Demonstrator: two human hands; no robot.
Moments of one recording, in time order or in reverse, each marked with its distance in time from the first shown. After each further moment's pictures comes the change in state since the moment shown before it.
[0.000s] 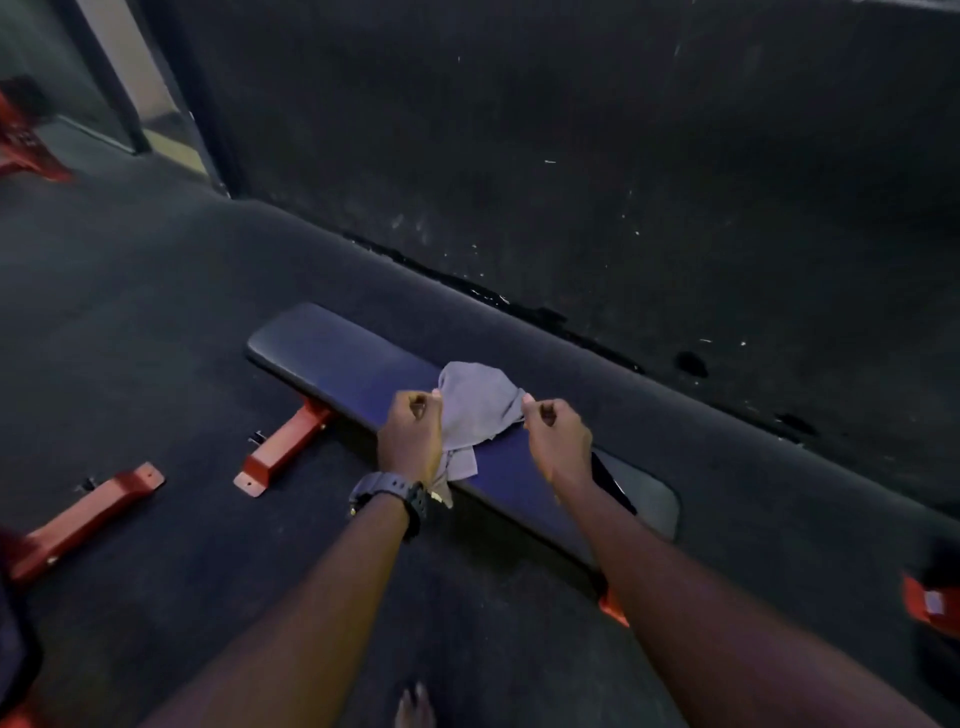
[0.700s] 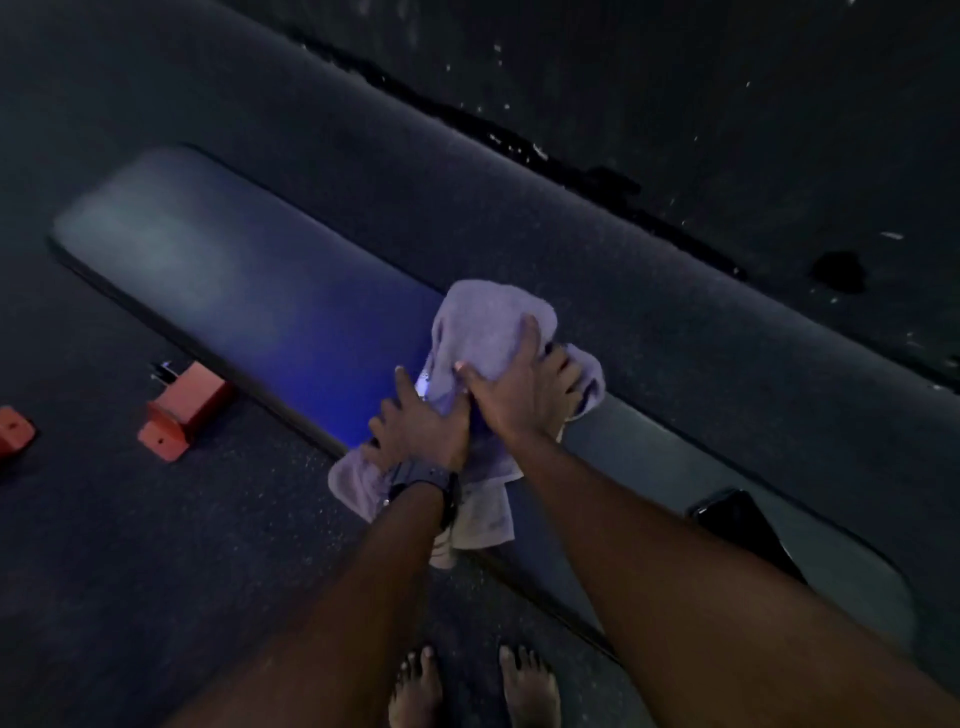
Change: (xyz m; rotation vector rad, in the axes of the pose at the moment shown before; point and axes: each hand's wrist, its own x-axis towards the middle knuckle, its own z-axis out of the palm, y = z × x) left_hand 0.318 -0.274 0.205 0.657 0.030 -0.295; right_hand 0.324 0.175 0.304 -0.660 0.024 0.051
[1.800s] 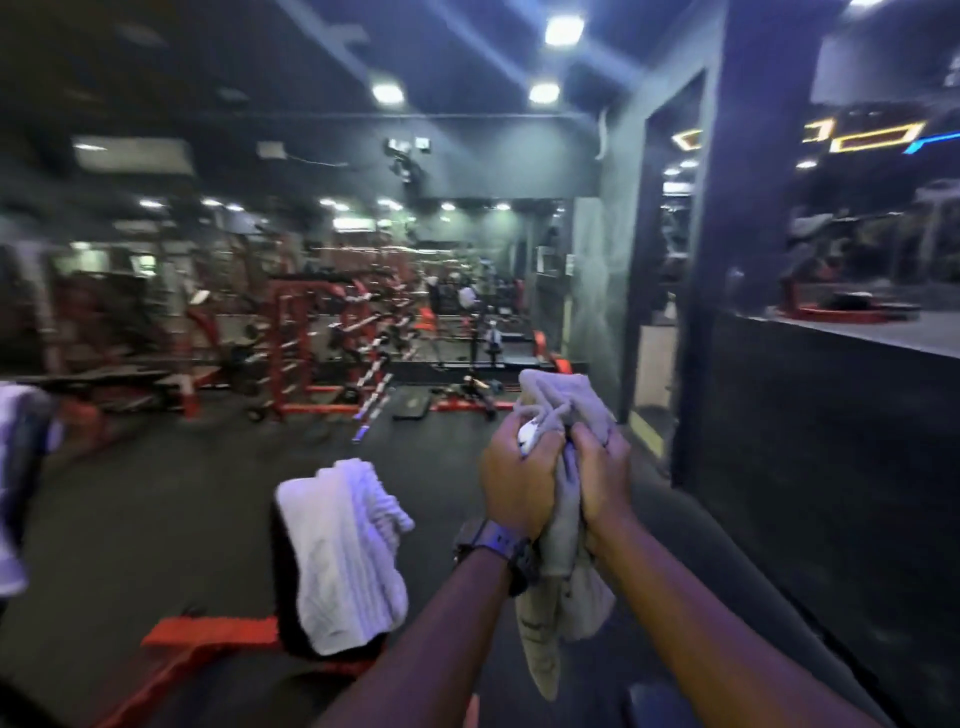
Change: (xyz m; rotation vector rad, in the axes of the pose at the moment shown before) left_hand -0.216 -0.039 -0.793 -0.938 1.078 0.556; right_hand -0.444 -0.547 -0.450 1.317 -0.690 -0.955
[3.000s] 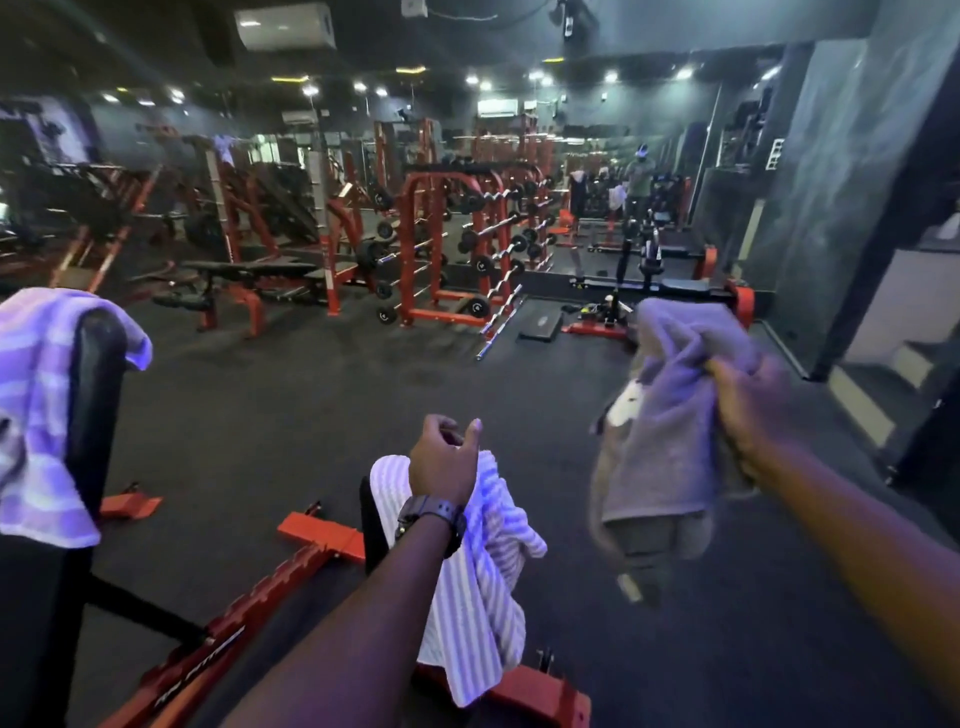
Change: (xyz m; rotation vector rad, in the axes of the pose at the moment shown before) left_hand 0.291 -0.363 -0.214 0.560 0.475 -0.421; right_hand 0.314 0.197 0.229 -0.386 -0.108 -0.089
